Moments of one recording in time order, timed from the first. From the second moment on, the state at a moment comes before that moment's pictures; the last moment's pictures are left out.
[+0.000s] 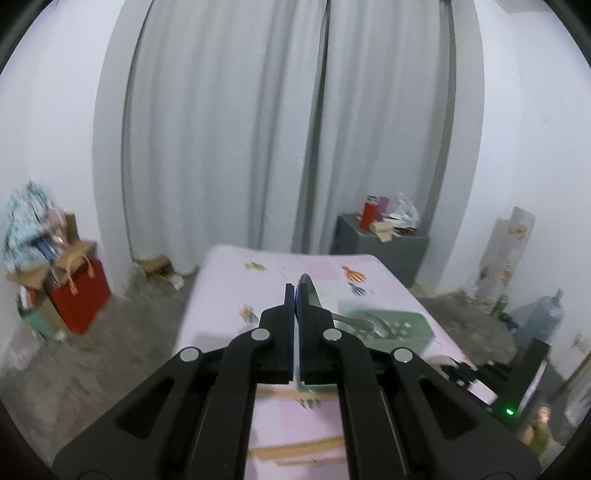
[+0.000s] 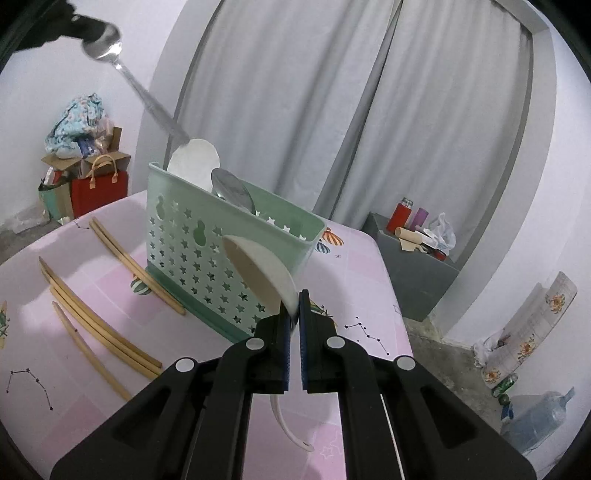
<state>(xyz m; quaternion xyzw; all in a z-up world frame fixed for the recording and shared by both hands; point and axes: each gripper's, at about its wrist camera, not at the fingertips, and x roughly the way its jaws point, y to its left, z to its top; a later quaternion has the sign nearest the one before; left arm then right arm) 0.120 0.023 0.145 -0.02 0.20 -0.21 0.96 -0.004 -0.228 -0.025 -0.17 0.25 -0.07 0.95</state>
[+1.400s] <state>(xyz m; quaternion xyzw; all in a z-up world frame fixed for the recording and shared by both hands) 0.169 -0.039 0.066 0.03 0.26 -0.23 0.94 -0.009 -0.249 0.001 -0.10 0.24 -0.06 0.96</state>
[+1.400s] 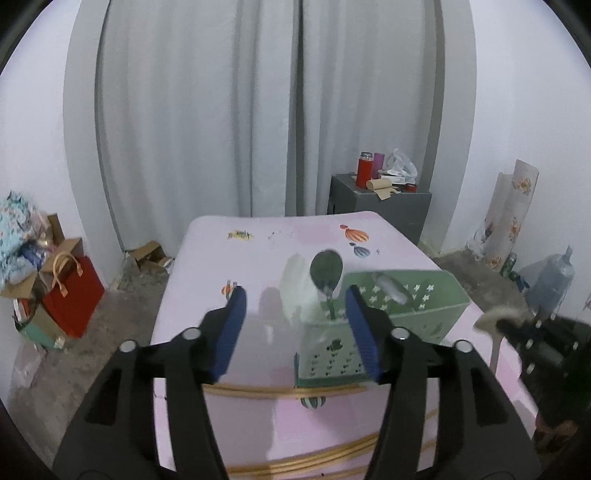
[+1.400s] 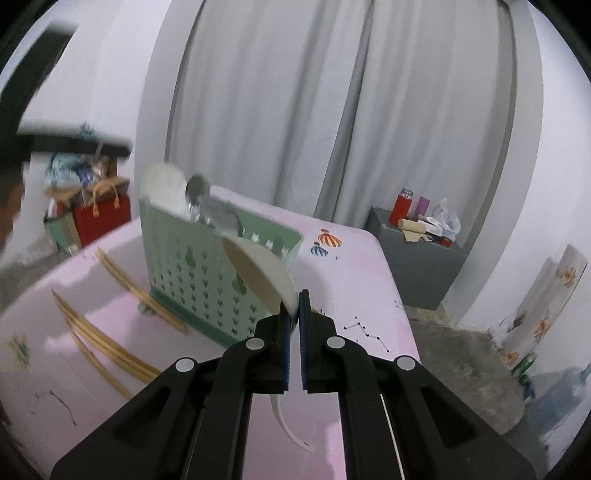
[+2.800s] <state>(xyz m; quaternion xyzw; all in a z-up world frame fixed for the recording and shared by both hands) 0.157 -0.006 0.001 -0.03 0.34 -0.20 0.92 0.107 -0.326 -0.016 0.17 0.22 0.11 0.95</state>
